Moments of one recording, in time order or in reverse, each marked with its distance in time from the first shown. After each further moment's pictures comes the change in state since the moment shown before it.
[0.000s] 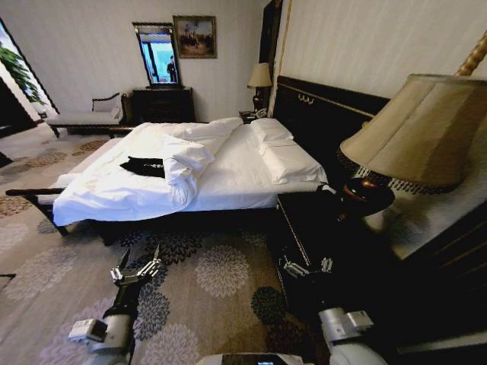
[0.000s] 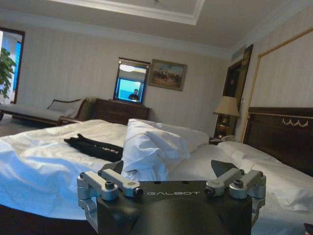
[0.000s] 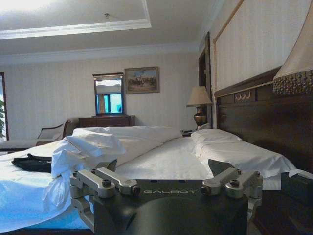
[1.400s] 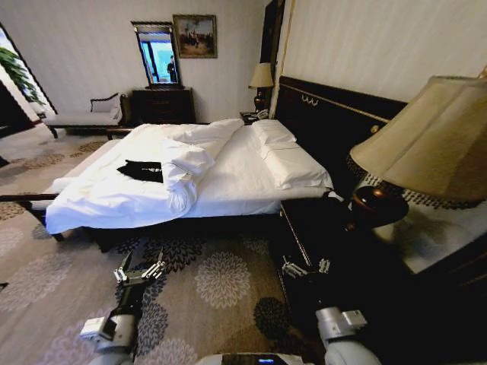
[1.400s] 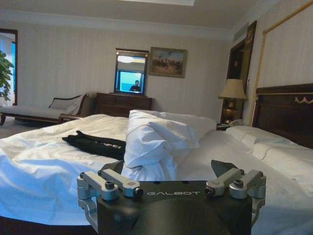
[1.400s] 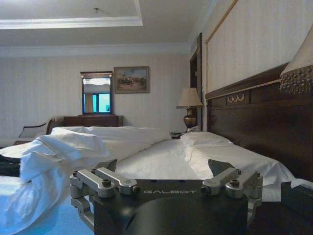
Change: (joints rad) left arm -0.018 -0.011 0.013 0.051 0.091 0.019 0.003; right arm 0.051 0.018 0.013 -0.063 -0.034 0.020 0.033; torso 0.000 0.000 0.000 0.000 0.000
